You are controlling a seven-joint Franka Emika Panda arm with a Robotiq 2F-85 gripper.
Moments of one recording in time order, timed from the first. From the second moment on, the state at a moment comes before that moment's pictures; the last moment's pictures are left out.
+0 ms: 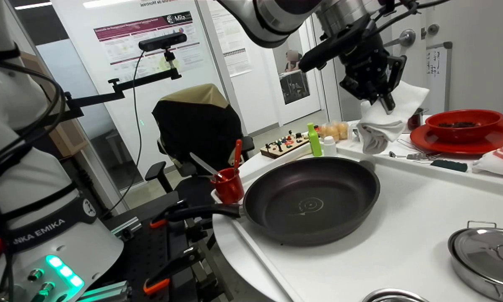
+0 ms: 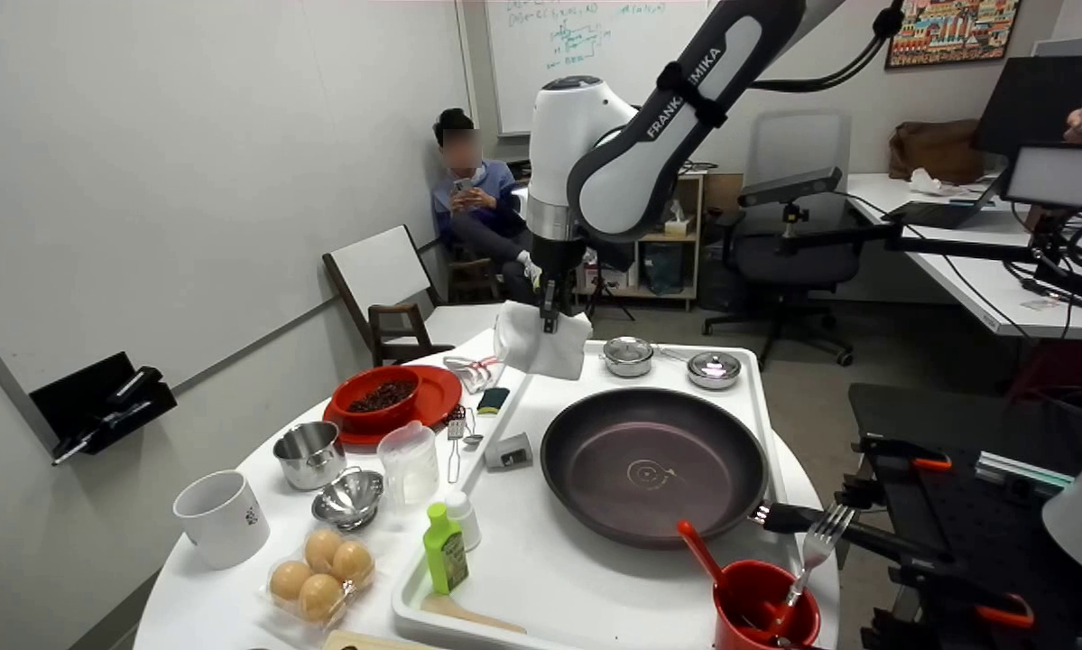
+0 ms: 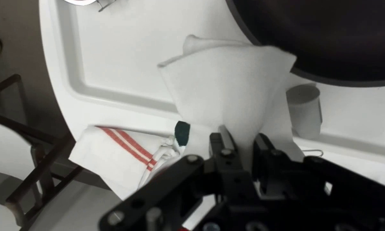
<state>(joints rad) -0.14 0.42 -0.07 -1.99 -0.23 2.66 -0.22</state>
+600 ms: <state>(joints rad) -0.12 0.62 -0.13 -1.81 -0.23 2.62 -0.06</state>
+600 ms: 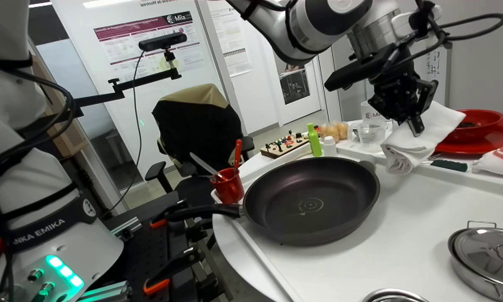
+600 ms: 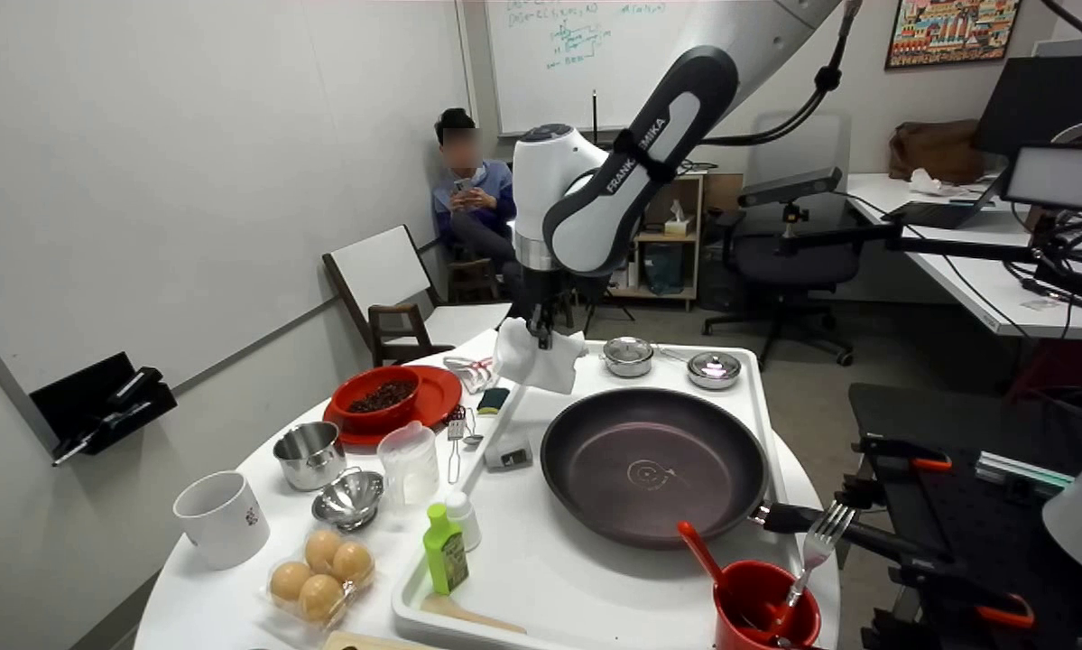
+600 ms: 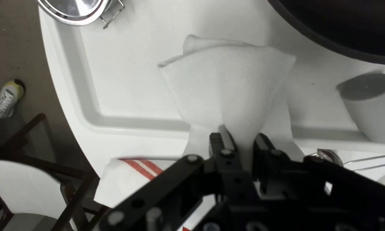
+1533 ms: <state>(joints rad) -0.14 0.80 -0.17 -1.61 -0.22 2.40 -0.01</state>
